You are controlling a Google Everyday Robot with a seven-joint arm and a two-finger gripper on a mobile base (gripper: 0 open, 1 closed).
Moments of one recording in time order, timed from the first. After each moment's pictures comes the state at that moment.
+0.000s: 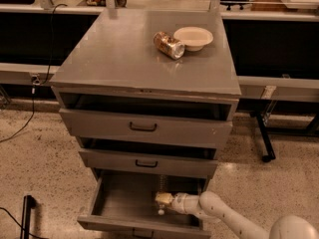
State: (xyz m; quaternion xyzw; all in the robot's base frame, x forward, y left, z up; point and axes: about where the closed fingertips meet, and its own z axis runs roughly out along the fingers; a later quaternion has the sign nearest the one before) arm 0.561 -0.021 0.188 -0.85 0.12 -0.13 0.49
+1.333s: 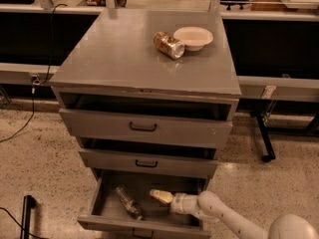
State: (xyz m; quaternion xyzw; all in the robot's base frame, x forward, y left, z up) arm 0.559 -0.014 0.188 -0.85 0.11 -0.13 0.49
